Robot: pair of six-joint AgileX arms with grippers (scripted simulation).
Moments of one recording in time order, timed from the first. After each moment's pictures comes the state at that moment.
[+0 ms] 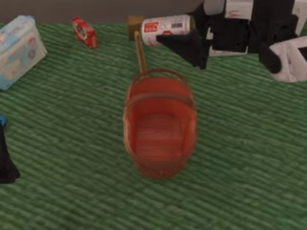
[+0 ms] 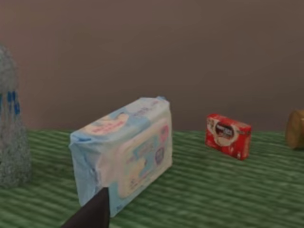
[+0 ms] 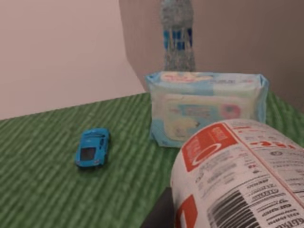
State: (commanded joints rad) left arm 0.00 0.00 0.00 0.00 0.00 0.00; right arm 0.32 2.13 1.34 0.64 -0.99 -0.02
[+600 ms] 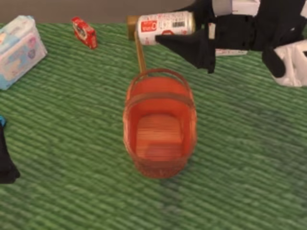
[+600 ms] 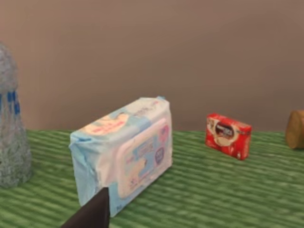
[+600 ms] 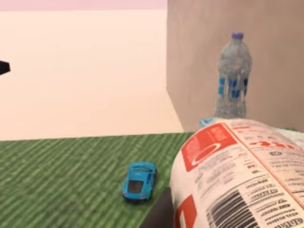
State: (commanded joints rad) left arm 0.00 0.00 0.00 0.00 0.00 0.00; right arm 0.33 2.07 1.28 0.82 -1.11 0.03
